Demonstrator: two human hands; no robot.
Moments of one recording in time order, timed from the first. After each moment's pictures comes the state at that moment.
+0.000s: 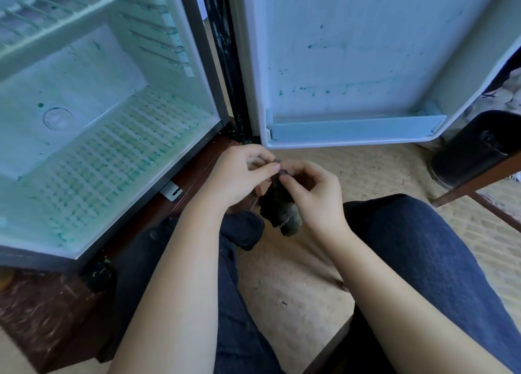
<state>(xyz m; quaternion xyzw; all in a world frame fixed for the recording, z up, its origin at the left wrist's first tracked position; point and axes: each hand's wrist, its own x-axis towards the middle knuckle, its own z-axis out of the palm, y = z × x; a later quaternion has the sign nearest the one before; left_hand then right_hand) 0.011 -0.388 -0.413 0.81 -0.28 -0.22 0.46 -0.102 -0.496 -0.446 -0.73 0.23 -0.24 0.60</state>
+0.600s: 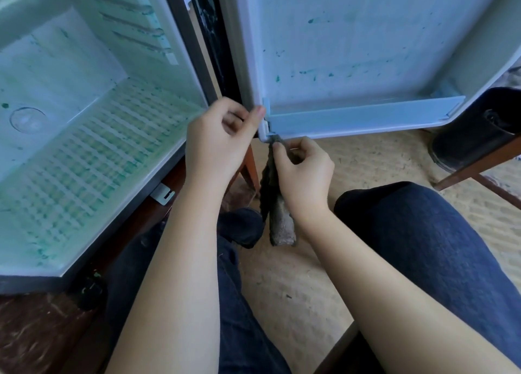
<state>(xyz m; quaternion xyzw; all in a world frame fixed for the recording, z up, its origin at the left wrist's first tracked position) 0.031 -0.401 -0.401 0.84 -0.26 0.04 0.47 -0.055 -0.487 -0.449 -0.71 0.38 -0.29 0.51</state>
